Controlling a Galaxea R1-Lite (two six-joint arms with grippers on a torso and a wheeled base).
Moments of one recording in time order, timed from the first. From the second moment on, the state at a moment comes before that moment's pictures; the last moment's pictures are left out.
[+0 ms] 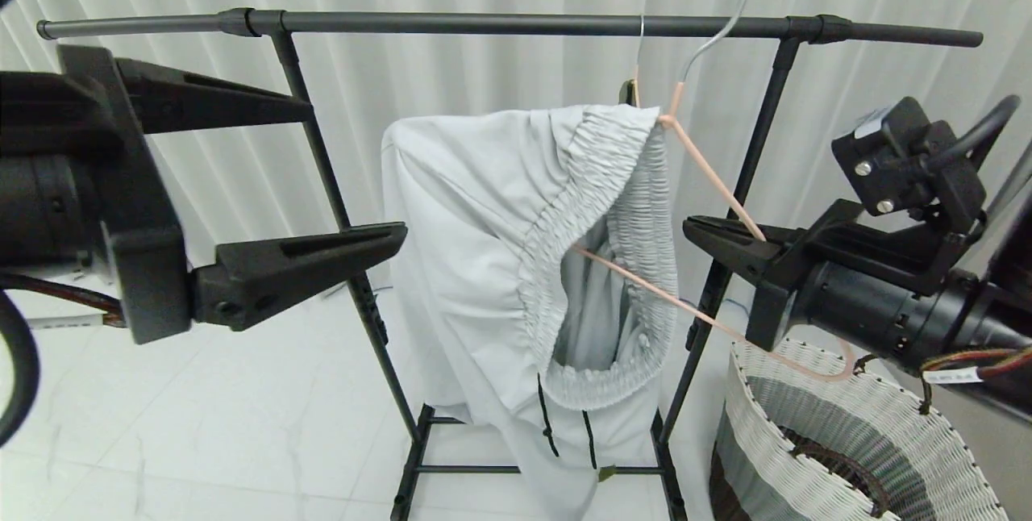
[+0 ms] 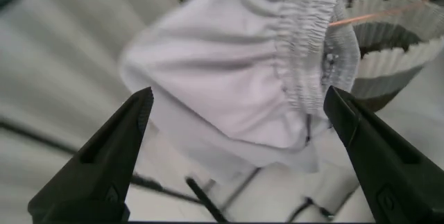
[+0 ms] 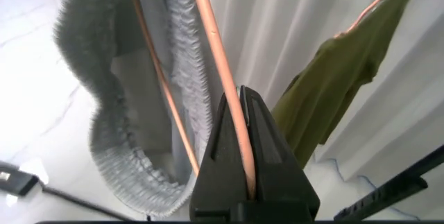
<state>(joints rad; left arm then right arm) -0.67 1.19 -1.22 0.25 -0.09 0.52 0.82 1.41 -0.72 -0.71 -0.02 -0.14</state>
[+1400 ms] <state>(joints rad) -0.60 1.46 -1.24 0.25 -0.39 0.75 0.91 1.36 -0.64 -0.69 0.04 -0.27</state>
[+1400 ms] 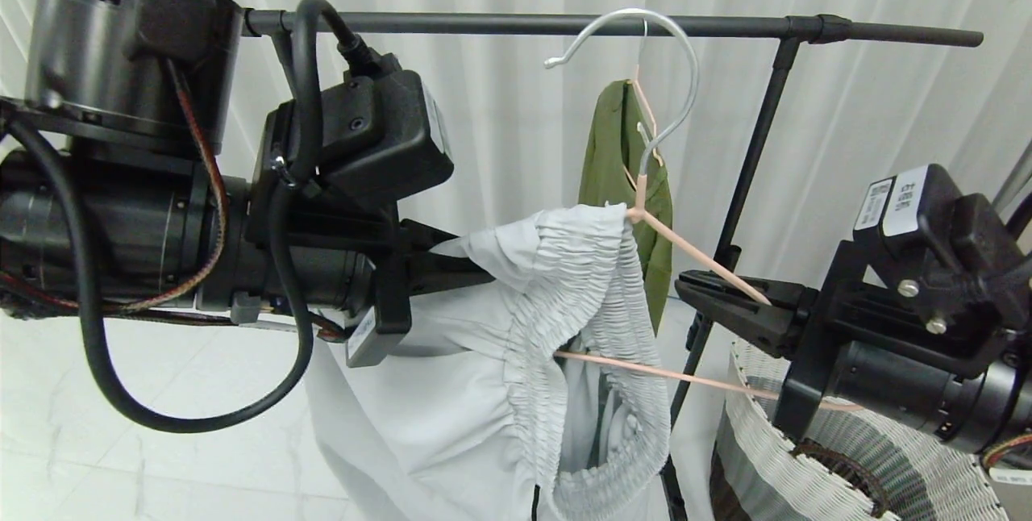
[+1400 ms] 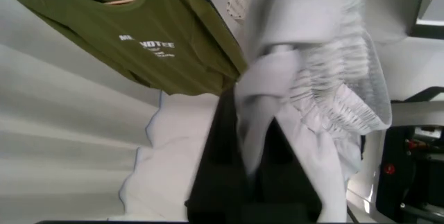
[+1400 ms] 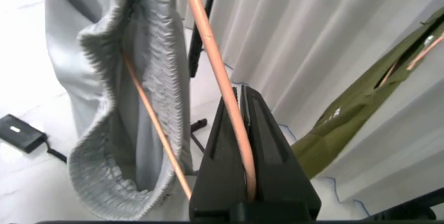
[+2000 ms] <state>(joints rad) -0.59 1.45 -1.22 0.25 -0.29 0.75 0.90 1.36 -0.64 -0.69 -0.08 -0.27</state>
